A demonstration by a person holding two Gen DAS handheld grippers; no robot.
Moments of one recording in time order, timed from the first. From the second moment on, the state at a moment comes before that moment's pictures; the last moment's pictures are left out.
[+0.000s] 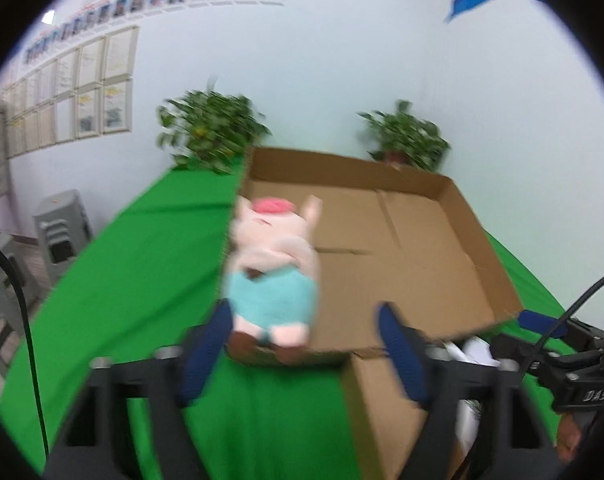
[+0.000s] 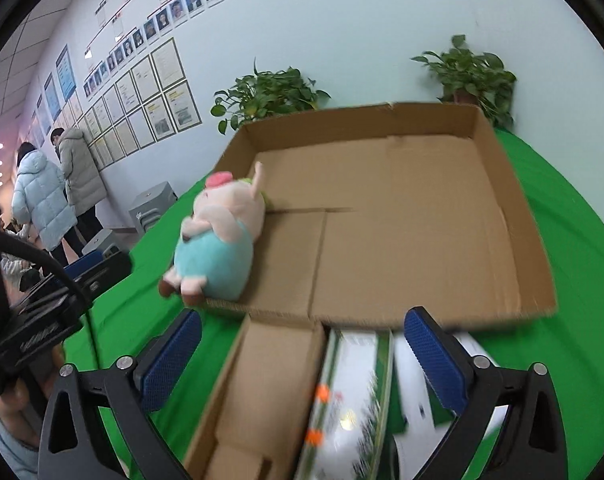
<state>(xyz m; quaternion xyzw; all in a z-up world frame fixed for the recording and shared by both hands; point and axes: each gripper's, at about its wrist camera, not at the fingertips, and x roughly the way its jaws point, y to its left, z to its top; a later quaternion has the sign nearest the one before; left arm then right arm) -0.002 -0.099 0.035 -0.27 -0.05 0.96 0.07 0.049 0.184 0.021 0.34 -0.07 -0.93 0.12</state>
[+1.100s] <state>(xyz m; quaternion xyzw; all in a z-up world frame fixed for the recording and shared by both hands) 0.052 -0.092 -0.030 -0.41 -0.14 0.88 0.19 0.134 0.181 -0.065 0.41 -0.09 -0.87 0.24</state>
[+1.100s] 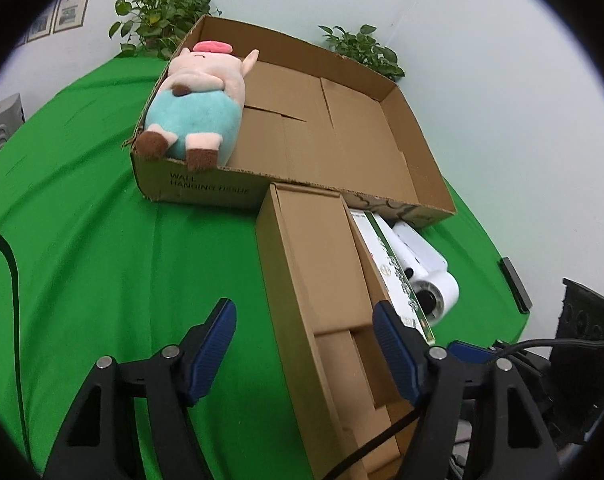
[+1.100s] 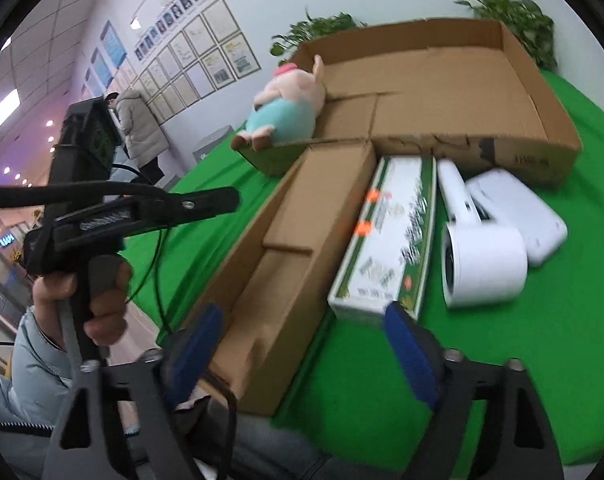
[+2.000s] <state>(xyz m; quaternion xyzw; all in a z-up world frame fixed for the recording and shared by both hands) 0.076 -0.078 -0.069 -0.49 -0.13 0.83 0.22 0.111 0.131 -0.086 0.48 -0.07 -0.85 0.21</state>
